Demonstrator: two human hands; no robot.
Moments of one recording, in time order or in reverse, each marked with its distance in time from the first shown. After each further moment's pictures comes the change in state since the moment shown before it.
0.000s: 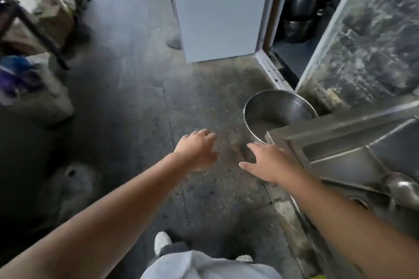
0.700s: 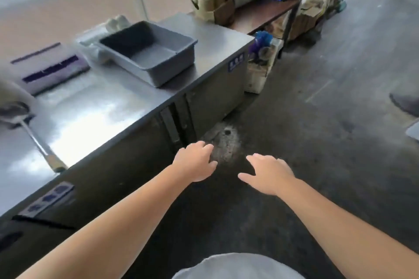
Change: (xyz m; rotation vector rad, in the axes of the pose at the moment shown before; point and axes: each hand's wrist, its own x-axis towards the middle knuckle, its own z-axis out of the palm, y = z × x) left_hand -0.442 -0.419 0.051 -0.299 0.122 -1.041; right_hand 0.010 -0.612 0.110 -0.458 -0.181 -0.948
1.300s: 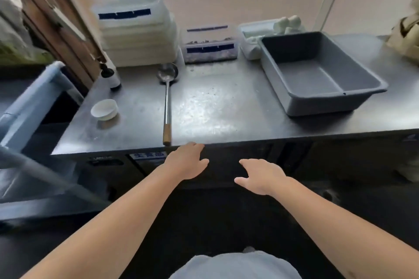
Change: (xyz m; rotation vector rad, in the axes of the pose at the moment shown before) left_hand -0.041 -0.285 -0.024 -0.385 0.089 -0.806; right_hand 0.236 -0.296 -0.052 -0.286 -0.190 -0.739
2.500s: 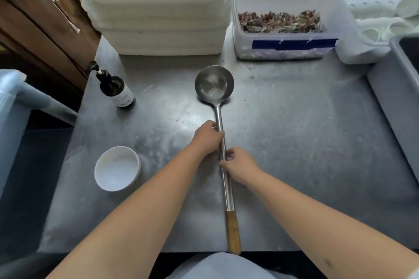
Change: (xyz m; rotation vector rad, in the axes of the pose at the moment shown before) left_hand 0.406 -0.284 -0.092 -0.956 -0.132 -0.368; right_hand 0.479 -0.222 -0.059 0.685 -0.139 0.318
